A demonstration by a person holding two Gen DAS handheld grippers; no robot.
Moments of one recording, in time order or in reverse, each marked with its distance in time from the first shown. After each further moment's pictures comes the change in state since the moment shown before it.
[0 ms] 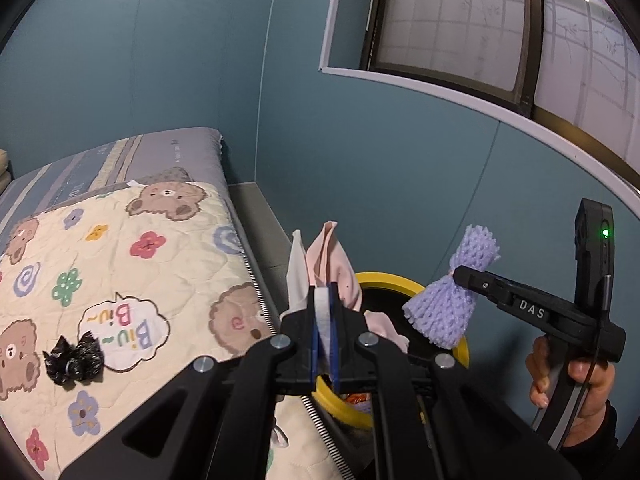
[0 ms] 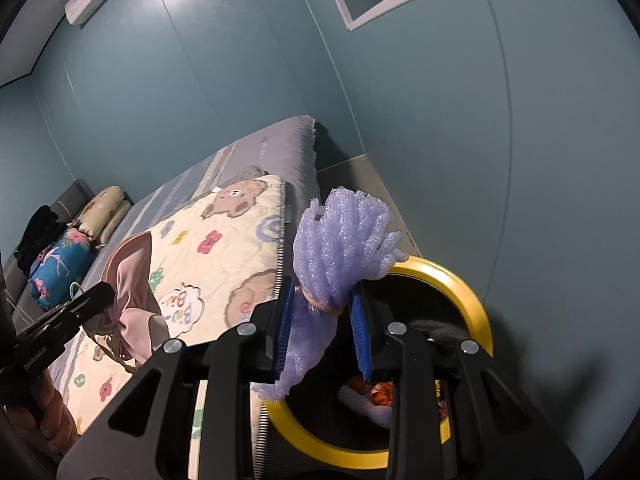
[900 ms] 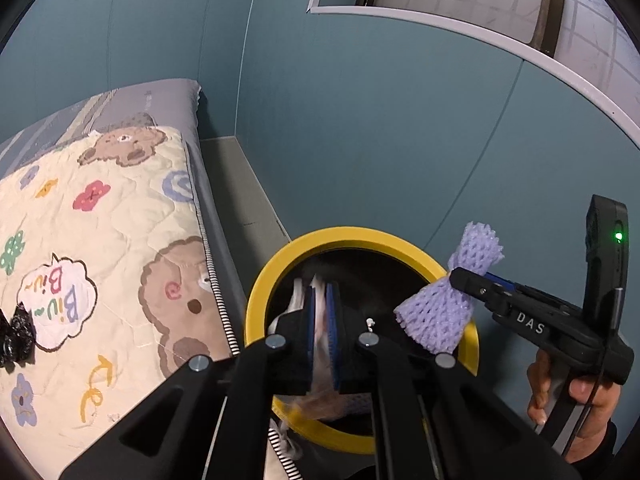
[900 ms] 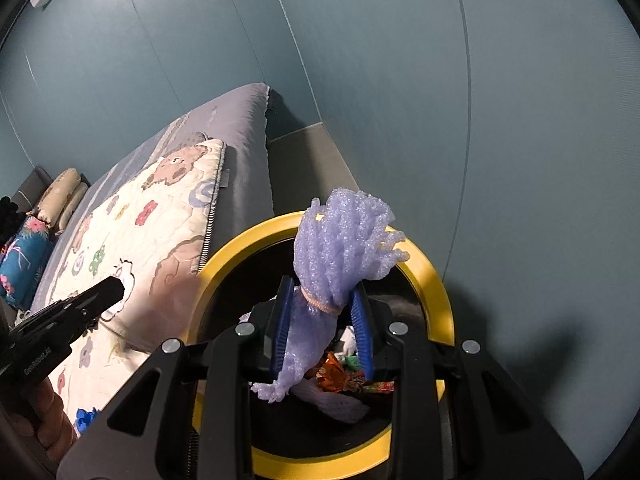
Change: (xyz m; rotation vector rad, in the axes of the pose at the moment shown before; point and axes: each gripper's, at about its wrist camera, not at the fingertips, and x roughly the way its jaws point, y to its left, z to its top) left arm 0.101 -0.022 -0.031 -0.044 0.152 -0.067; right arm 0.055 -0.053 -0.032 0.021 0.106 -0.145
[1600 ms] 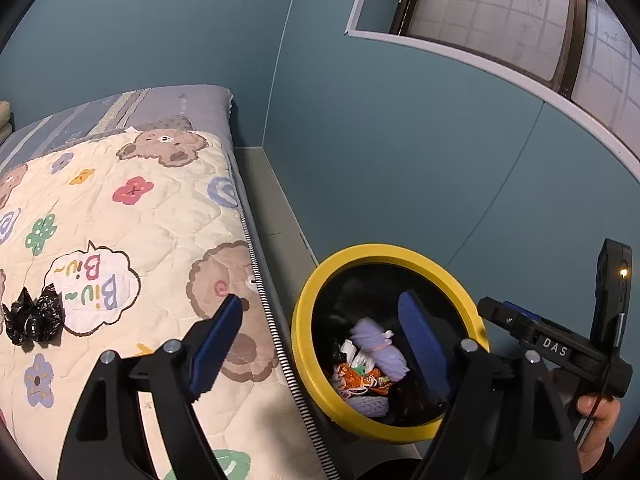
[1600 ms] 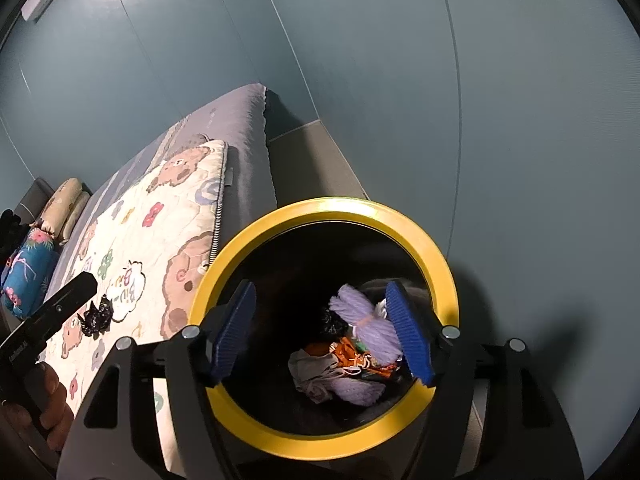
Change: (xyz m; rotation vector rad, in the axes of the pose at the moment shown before) left arm -0.040 0.042 -0.003 -0.081 -0.075 0.066; right arm -0.019 0.010 -0.011 0.054 0.006 0.028
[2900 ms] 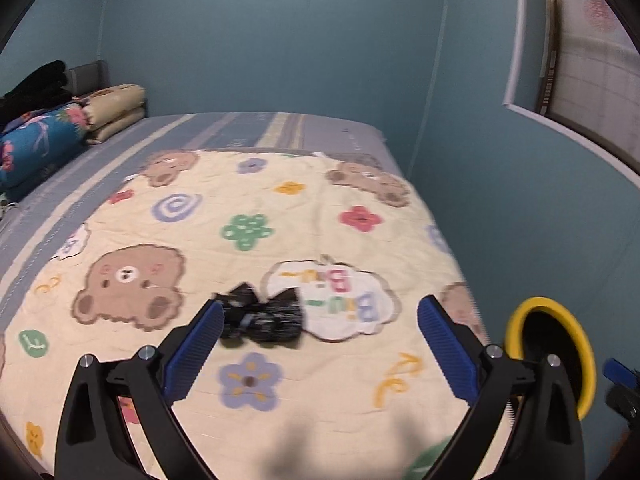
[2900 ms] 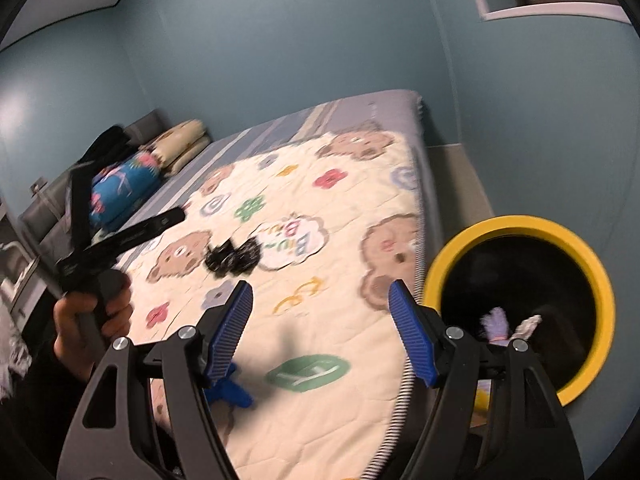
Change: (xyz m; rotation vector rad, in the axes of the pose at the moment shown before) left arm -0.127 0.210 -0.026 -0.199 -0.149 0.420; right arm -0.057 0.196 -0.076 -0.354 -0.003 0.381
